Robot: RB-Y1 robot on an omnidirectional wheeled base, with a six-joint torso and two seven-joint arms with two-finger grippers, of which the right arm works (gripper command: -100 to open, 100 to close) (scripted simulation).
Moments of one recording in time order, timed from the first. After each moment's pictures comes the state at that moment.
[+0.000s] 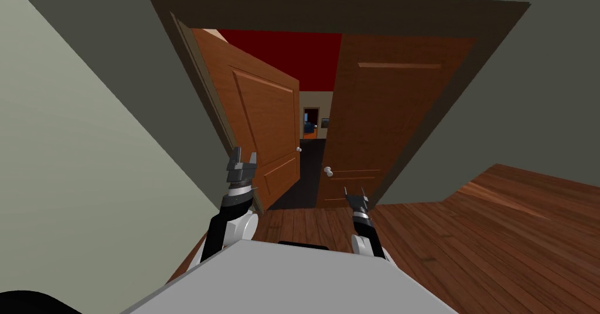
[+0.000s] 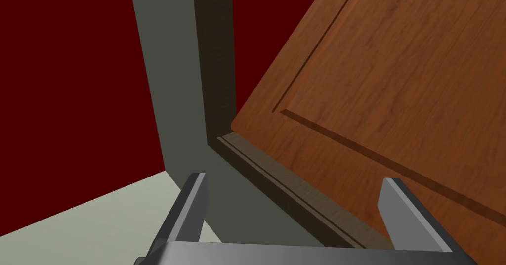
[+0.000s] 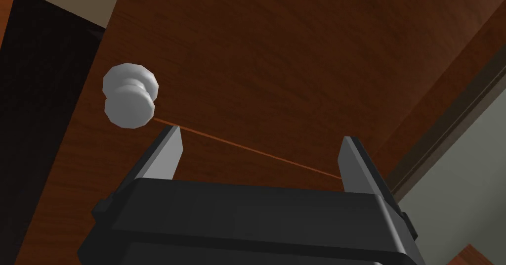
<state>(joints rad) 0.18 -0.09 -0.12 -1.26 -0.16 -0.71 -1.02</state>
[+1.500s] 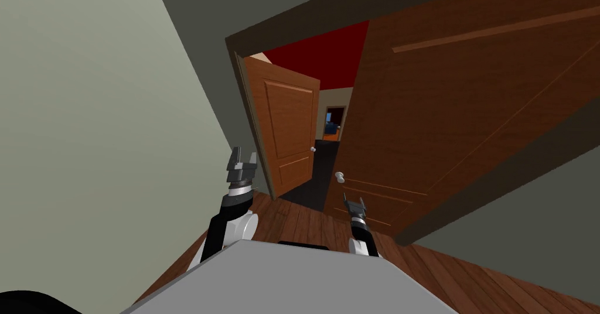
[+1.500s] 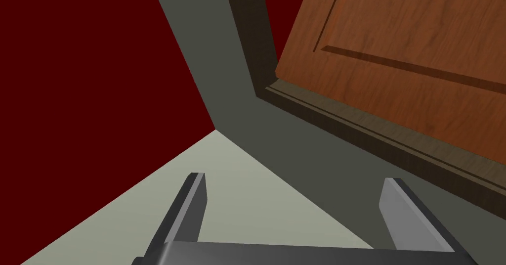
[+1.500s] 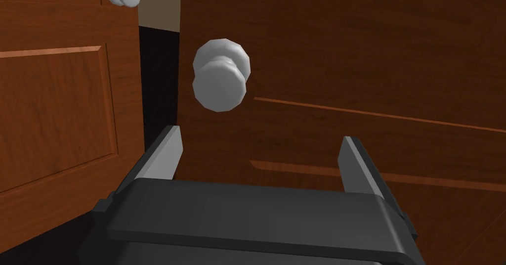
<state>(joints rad) 0.08 -0.08 -0.14 -0.97 -0.24 -0.74 -1.34</state>
